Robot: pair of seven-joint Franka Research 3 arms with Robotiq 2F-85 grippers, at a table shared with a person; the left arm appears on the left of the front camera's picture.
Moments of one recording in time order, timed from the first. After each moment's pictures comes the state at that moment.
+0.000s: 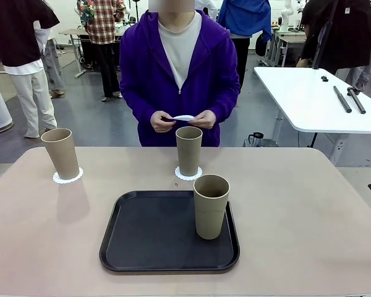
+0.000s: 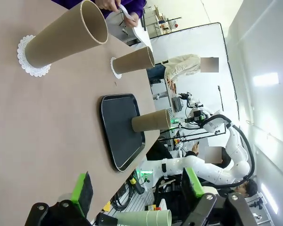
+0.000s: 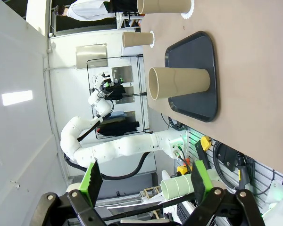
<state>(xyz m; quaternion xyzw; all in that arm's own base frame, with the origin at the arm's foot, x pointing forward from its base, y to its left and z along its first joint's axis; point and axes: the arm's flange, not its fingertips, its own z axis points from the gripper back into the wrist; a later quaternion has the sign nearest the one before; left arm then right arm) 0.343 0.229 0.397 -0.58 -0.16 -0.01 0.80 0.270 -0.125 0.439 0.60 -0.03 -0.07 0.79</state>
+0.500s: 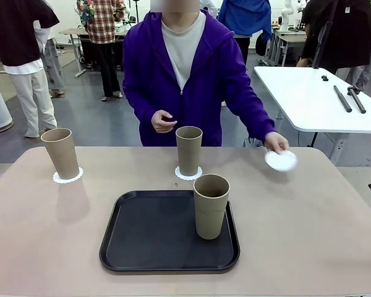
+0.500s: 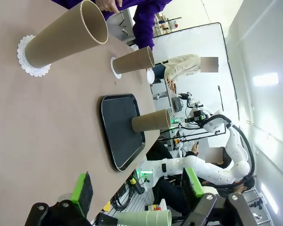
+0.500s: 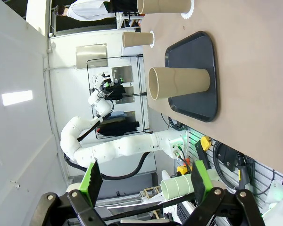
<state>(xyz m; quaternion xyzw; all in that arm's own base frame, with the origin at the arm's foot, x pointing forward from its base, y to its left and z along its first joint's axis) 0.343 0.229 0.397 -0.58 -0.16 -0.01 0.80 0.270 -0.125 0.439 0.60 -0.03 -0.07 0.79</state>
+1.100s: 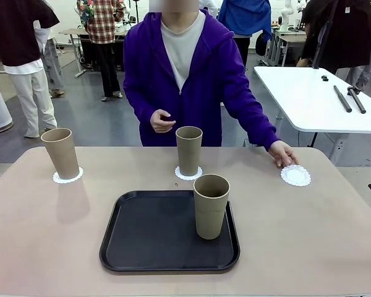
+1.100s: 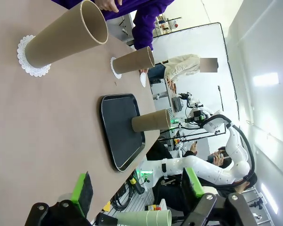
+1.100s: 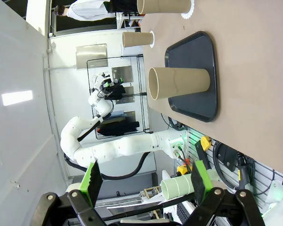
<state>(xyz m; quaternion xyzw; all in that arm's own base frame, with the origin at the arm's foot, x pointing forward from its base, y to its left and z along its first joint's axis) 0.343 0.229 0.397 -0.58 -0.16 -0.01 0.80 0.270 -0.125 0.439 0.60 -0.03 -0.07 0.79</state>
